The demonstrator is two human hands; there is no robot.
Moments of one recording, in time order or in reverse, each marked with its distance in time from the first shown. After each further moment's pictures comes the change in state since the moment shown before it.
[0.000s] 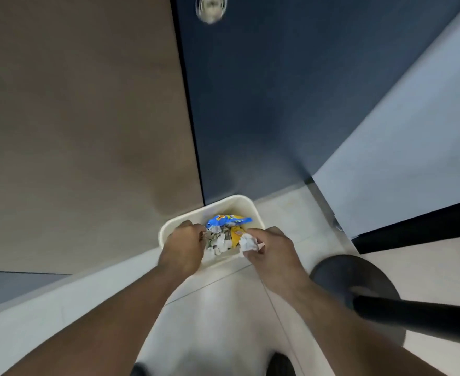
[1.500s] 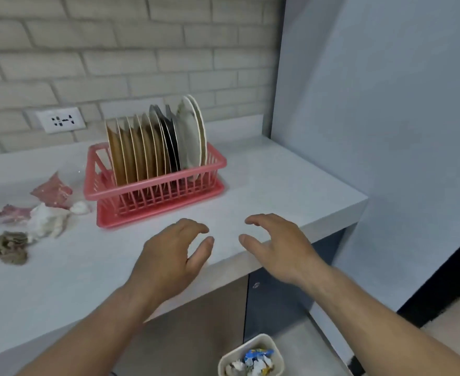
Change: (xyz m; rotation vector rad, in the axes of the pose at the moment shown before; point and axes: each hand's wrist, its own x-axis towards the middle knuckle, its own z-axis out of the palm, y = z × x) left_hand -0.261 0.129 -0.592 -0.010 0.627 0.514; right_hand -0.244 -0.461 -0.337 -0.104 0.286 -0.456
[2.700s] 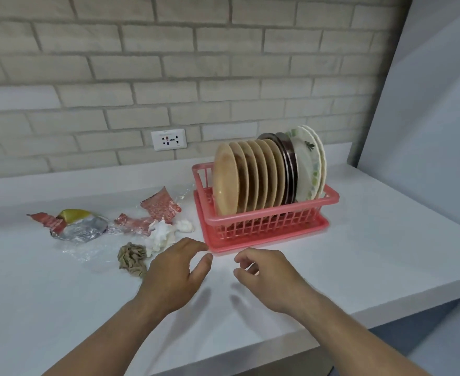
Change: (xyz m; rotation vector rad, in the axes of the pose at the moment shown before) left_hand -0.024 -0.204 -0.099 -0.007 0.043 -0.258; right_hand 0.093 -0.166 0.158 0.131 -0.223 -0.107
